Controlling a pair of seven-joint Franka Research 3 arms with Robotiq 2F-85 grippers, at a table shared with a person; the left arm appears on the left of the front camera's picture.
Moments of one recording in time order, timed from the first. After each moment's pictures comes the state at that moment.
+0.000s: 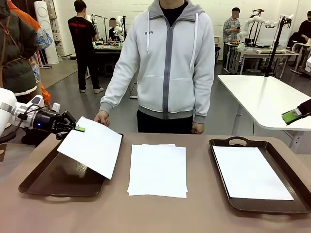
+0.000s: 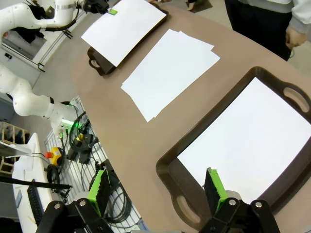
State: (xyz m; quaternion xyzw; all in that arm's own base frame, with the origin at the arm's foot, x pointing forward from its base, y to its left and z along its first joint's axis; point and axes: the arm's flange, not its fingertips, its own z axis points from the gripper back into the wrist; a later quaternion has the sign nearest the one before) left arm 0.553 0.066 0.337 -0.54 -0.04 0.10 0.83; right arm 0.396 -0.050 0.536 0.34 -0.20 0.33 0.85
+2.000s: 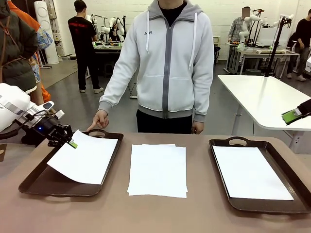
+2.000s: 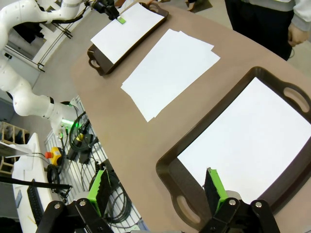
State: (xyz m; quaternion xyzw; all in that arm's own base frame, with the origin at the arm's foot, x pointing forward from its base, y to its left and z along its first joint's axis) left arm 0.586 0.080 0.307 -0.36 0.01 0.08 0.93; right arm 0.396 -0.050 0.536 0.34 -0.20 0.33 0.85
